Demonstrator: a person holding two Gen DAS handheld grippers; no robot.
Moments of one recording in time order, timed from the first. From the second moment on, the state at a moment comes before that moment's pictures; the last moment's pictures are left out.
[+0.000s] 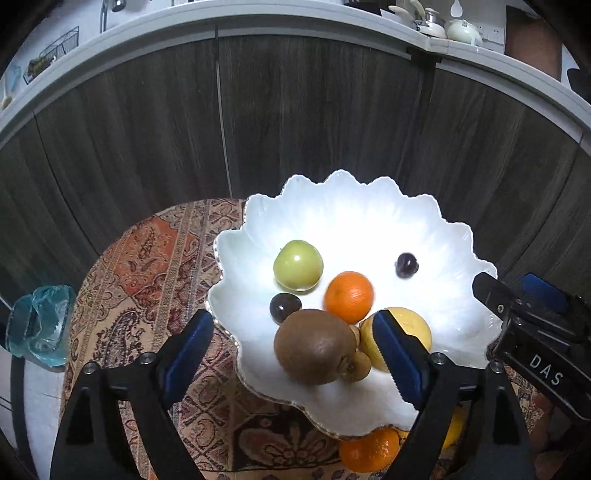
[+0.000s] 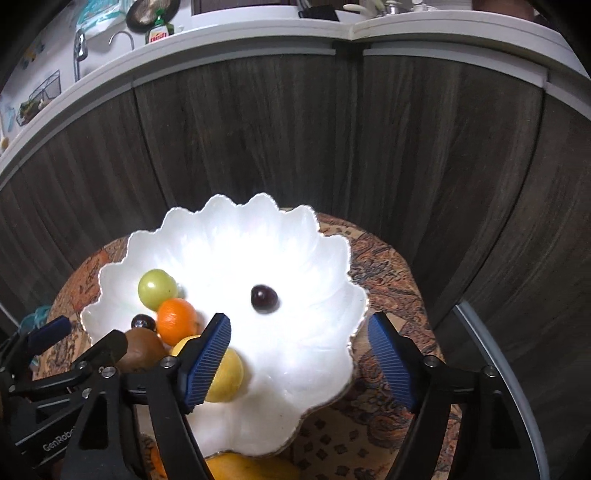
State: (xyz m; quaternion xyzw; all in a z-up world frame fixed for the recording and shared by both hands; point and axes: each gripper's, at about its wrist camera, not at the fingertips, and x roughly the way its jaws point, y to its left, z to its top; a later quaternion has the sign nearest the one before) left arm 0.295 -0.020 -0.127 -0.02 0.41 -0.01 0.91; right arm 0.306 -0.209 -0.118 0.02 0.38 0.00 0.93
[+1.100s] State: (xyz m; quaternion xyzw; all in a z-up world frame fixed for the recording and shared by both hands) left arm 0.203 -0.050 -0.127 0.00 0.43 -0.05 0.90; right arm 0.212 -0.243 -0.115 0.03 0.39 -0.03 0.92
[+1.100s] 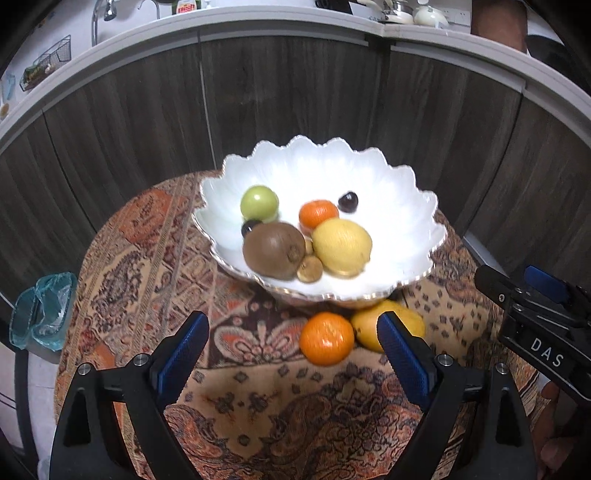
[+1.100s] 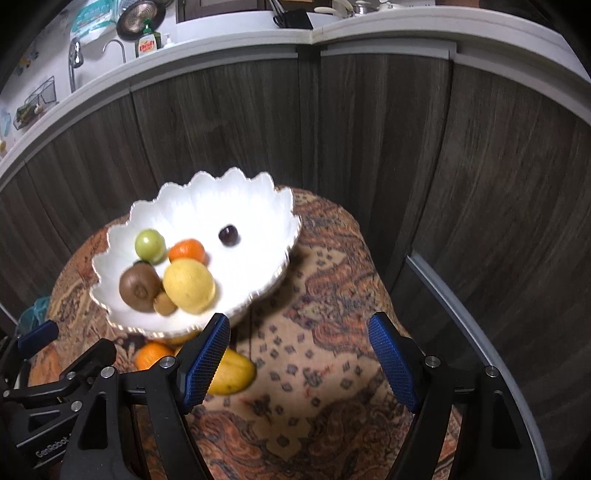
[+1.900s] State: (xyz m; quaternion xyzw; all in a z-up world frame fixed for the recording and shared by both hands) left arm 0.216 -0.071 -0.188 0.01 0.48 -0.08 0.87; right arm 0.208 -0.247 -0.163 0.03 0.44 -0.03 0.90
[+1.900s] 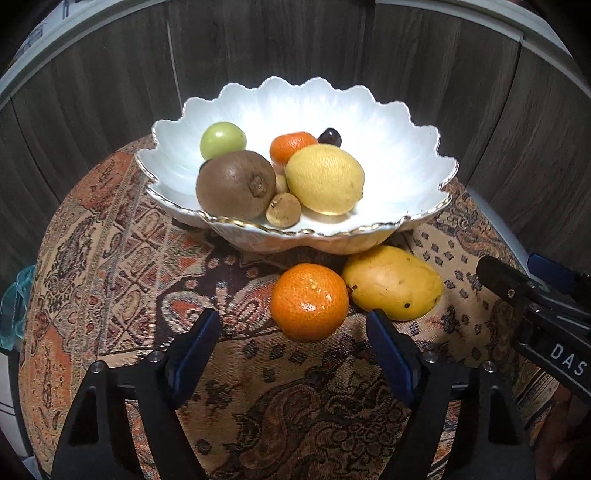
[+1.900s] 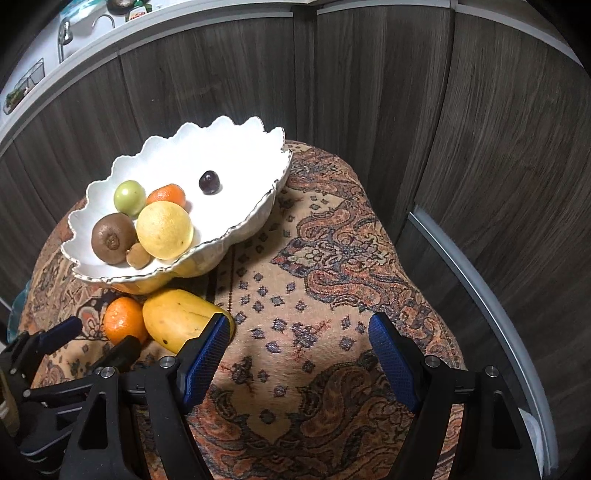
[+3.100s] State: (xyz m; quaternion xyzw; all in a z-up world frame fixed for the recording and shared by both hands) left arm 0.233 -0.075 -0.205 0.02 0.47 -0.11 0.87; right arm 0.216 -0.240 -0.175 0.02 0.44 -0.03 0.90
